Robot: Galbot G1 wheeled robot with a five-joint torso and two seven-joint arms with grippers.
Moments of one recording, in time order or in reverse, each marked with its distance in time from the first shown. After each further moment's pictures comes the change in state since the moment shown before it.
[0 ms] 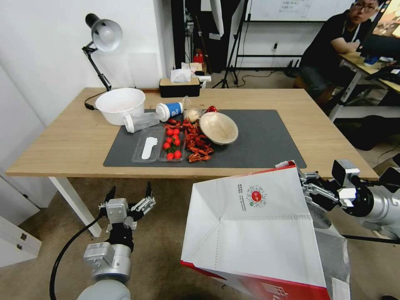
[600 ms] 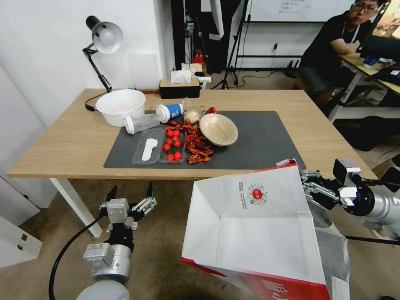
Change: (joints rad) left arm -0.001 0.002 0.000 0.002 -0.001 -0.011 0.004; right arm -0.001 0.004 0.005 -0.002 0.004 0.002 0.007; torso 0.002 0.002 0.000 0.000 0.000
